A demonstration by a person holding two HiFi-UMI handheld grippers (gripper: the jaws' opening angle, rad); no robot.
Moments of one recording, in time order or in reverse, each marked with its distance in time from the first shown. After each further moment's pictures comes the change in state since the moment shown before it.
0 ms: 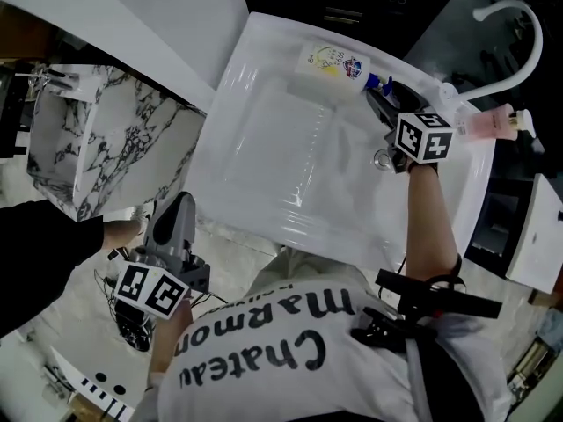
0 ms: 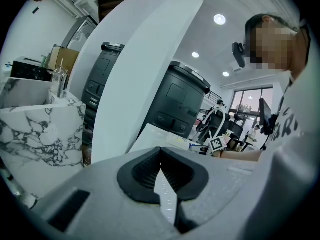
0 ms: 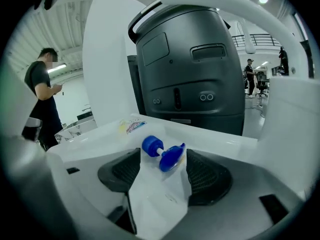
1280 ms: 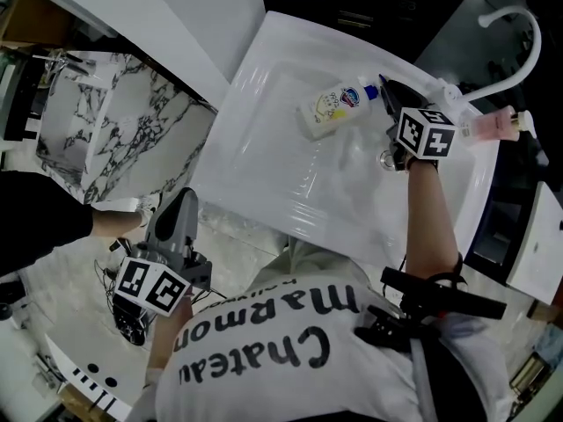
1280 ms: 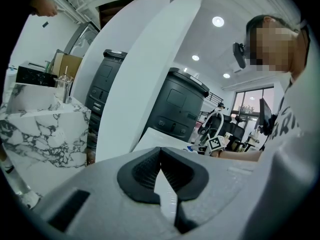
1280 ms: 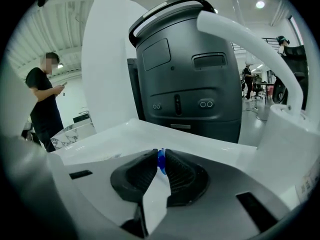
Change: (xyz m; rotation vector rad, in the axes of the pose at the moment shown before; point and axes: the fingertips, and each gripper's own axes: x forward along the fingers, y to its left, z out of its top) left arm -0.029 -0.012 0.007 0.010 -0.043 0.031; right arm -0.009 0.011 0.021 0.008 -0.033 -0.040
